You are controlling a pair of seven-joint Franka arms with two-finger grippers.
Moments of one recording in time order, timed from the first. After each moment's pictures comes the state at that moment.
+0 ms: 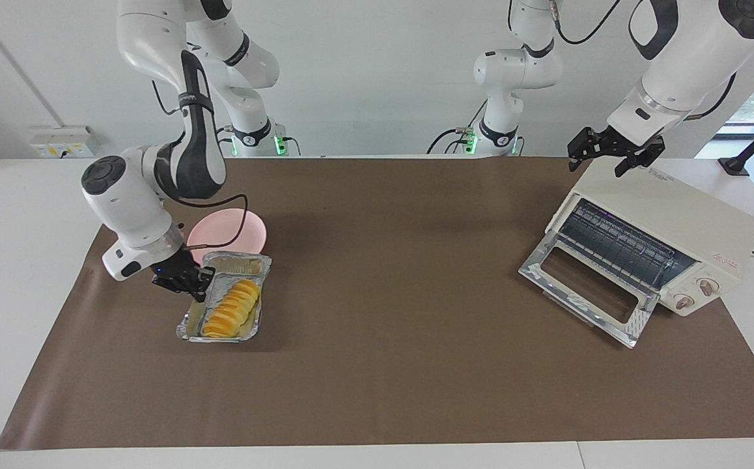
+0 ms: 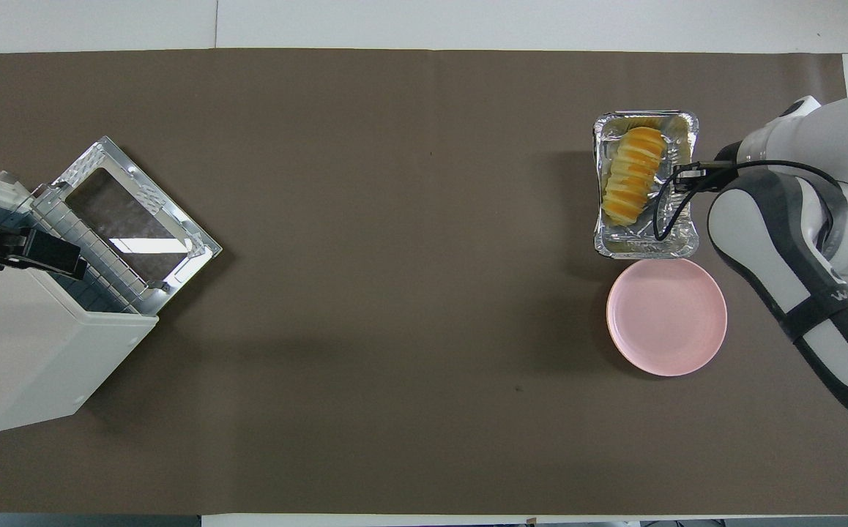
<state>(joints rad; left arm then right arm) -0.07 -0.03 0.00 -1.63 -0.03 1.45 0.14 -0.19 0.31 0.12 -1.85 0.10 2.27 -0.09</state>
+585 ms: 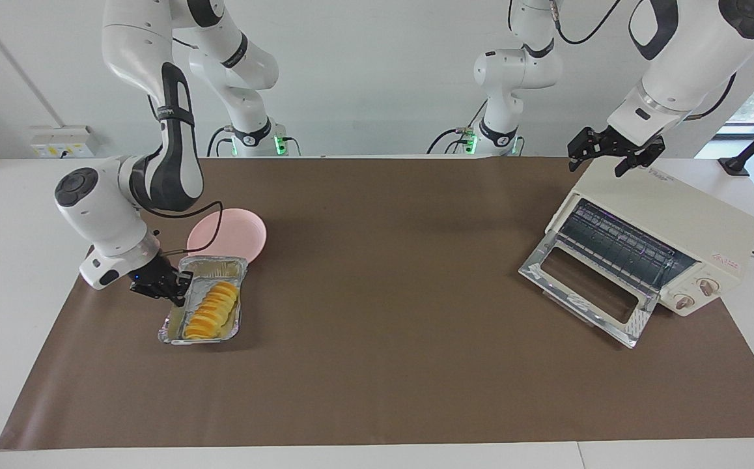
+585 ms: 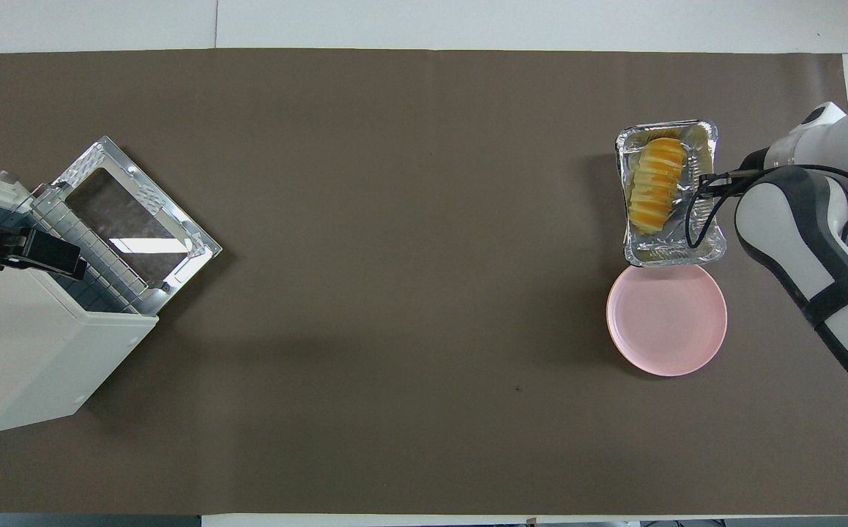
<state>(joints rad) -0.07 -0.03 0.00 -1.63 -0.03 1.45 0.14 -0.23 0.34 0.12 -1.86 0.10 2.28 -0.20</state>
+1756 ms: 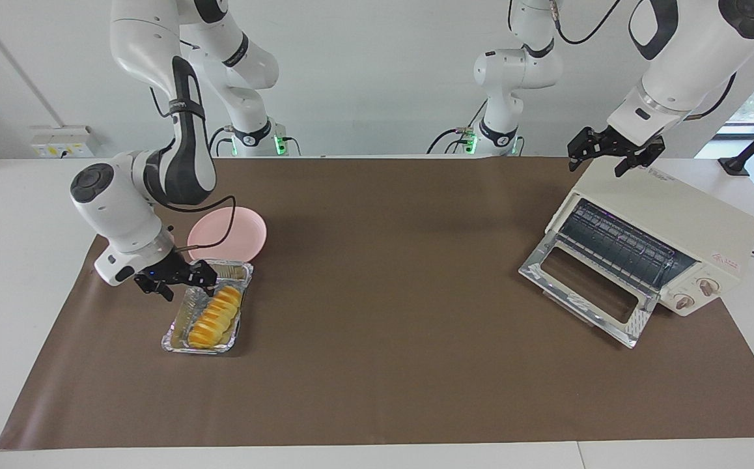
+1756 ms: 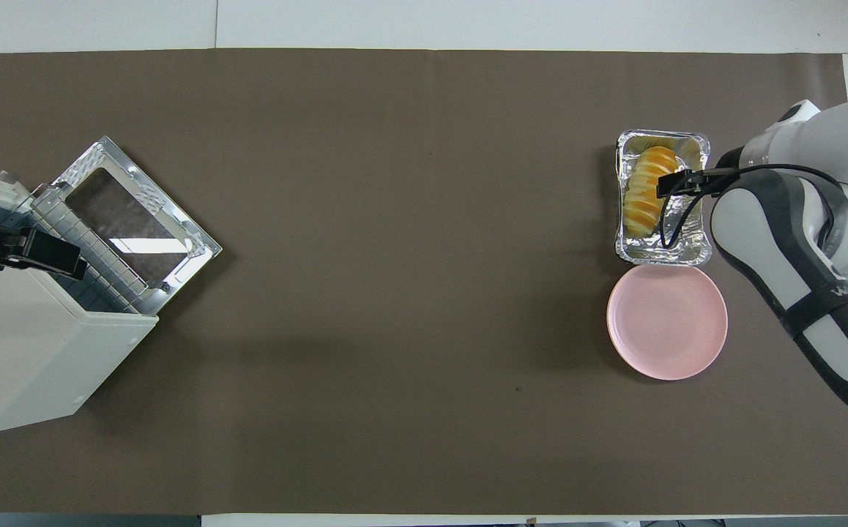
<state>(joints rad) -0.07 -0.03 0.00 -1.63 -0.03 1.45 0.14 -0.16 0.31 0.14 -1.86 0.10 2.25 -0.08</state>
